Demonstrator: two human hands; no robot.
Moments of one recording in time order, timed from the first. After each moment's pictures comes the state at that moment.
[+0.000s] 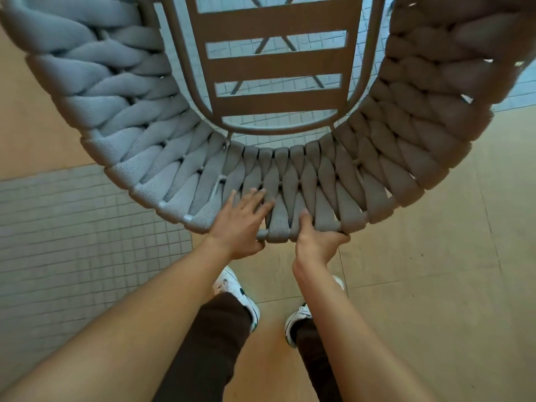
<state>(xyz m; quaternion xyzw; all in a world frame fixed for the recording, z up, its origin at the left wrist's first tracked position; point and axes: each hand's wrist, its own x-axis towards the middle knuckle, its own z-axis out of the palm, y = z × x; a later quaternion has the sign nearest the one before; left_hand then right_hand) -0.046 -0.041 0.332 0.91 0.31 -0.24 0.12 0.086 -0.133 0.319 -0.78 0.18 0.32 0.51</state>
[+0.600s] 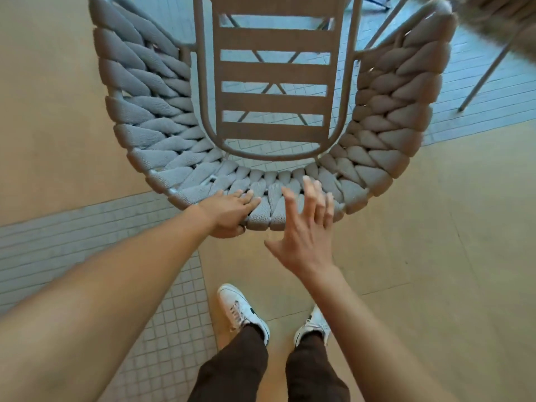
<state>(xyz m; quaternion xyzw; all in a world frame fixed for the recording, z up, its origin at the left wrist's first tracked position) -0.063 0.082 0.458 0.90 0.20 -0.36 0.16 0.071 -0.076 0.488 -0.82 -0.55 0.10 0.12</state>
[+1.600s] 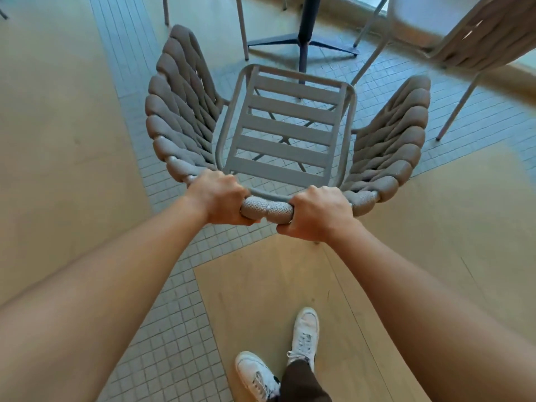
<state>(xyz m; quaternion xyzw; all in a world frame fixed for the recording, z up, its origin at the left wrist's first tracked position) 0.002 0.304 0.515 0.98 0.15 -0.14 0.00 0.165 0.150 0.533 -0.77 -0.61 0.14 -0.09</state>
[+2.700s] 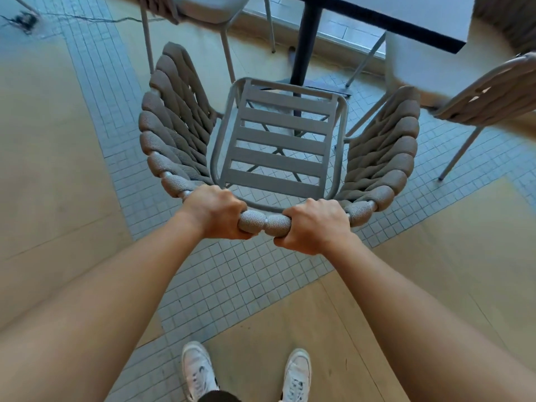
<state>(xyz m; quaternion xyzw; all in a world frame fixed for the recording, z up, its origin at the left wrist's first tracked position) 0.112 0.531 0.505 0.99 0.12 -0.05 0.01 0.272 0.367 0.531 -0.80 -0.58 0.15 -0.08</state>
